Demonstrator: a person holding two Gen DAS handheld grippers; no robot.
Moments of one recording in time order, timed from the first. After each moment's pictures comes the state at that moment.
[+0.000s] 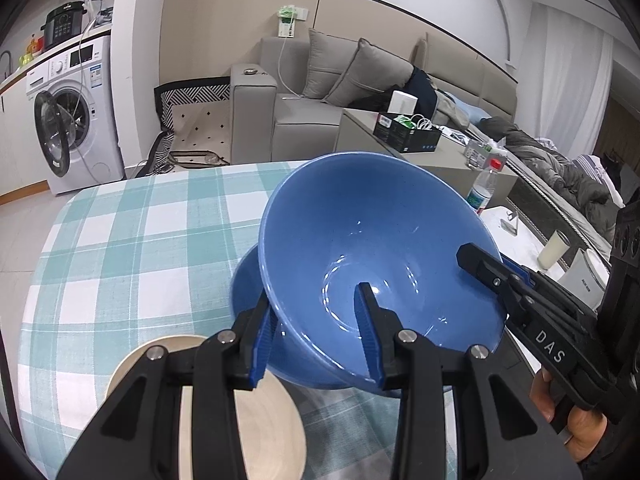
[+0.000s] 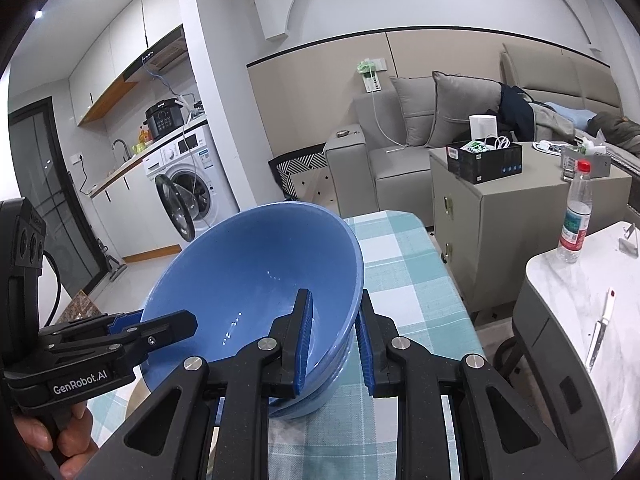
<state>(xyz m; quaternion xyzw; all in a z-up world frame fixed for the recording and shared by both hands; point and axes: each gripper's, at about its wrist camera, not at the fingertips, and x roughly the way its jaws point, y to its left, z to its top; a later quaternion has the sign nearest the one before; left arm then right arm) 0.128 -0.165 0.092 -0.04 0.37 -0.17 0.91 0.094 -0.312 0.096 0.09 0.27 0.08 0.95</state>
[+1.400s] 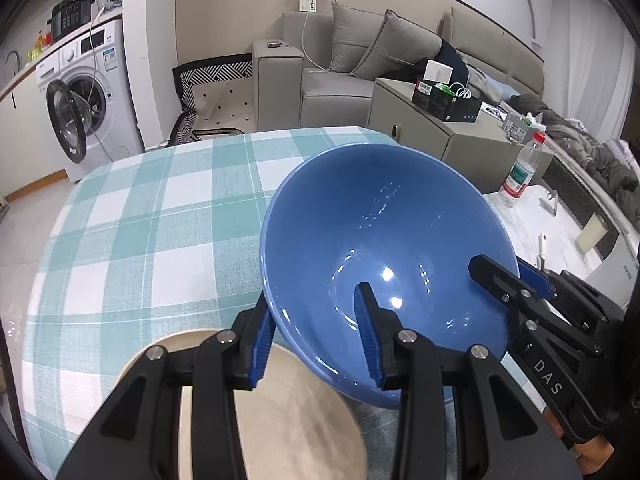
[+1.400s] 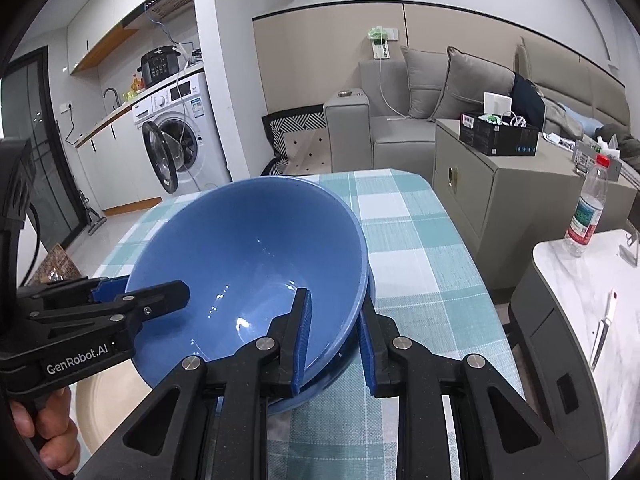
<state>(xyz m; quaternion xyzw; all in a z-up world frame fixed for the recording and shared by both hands) 0.161 -0.156 0.042 -0.01 0.41 -0.12 0.91 0.134 -0.275 0.036 0.02 0.33 0.06 0.94</state>
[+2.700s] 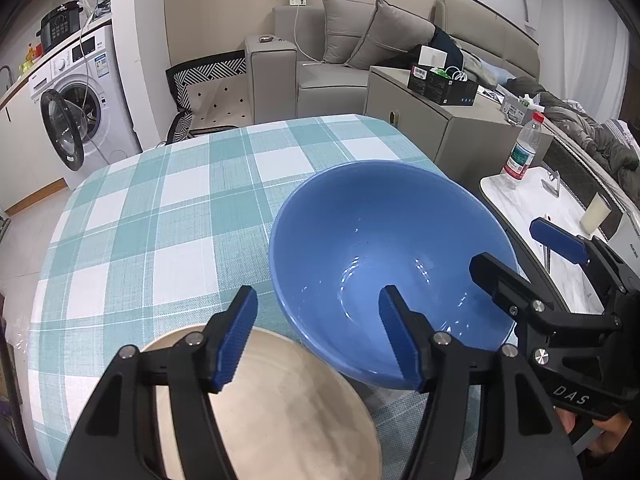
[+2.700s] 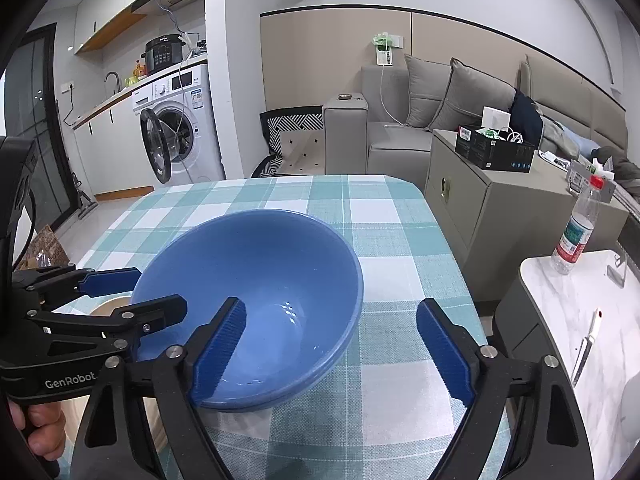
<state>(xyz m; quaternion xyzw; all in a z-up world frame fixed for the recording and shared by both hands) 0.160 -0.157 0.032 0.02 0.41 -0.13 0.90 0.131 -0.280 0.037 -0.01 0.33 0.05 0.94</state>
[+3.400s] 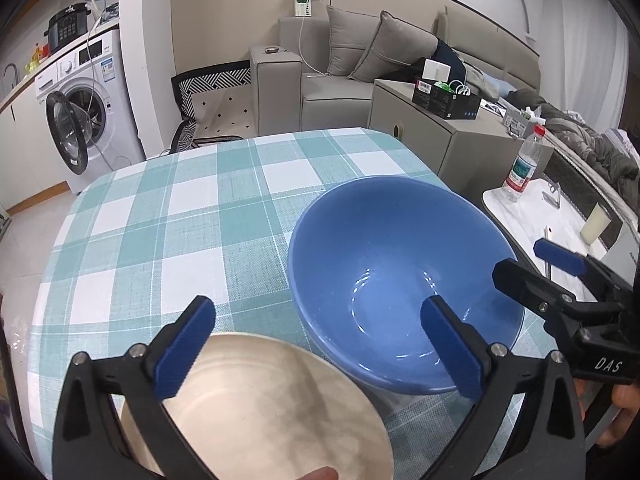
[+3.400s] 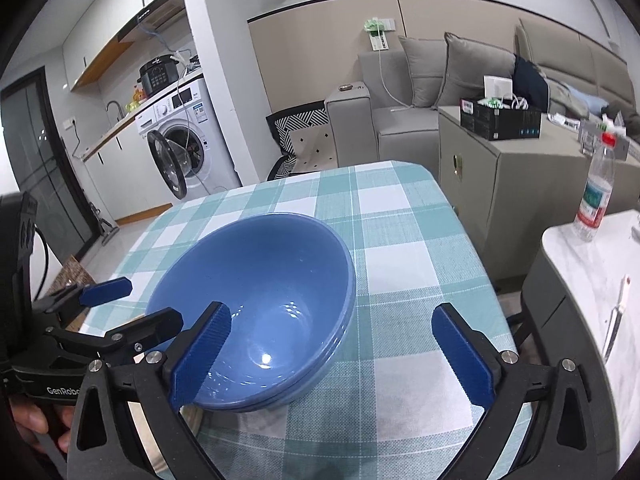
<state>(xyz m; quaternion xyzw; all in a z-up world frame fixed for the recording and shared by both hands) 0.161 -0.144 0.034 0.00 0.39 -0.13 0.91 0.138 -0.306 0.035 0.08 0.35 0.08 0.93</state>
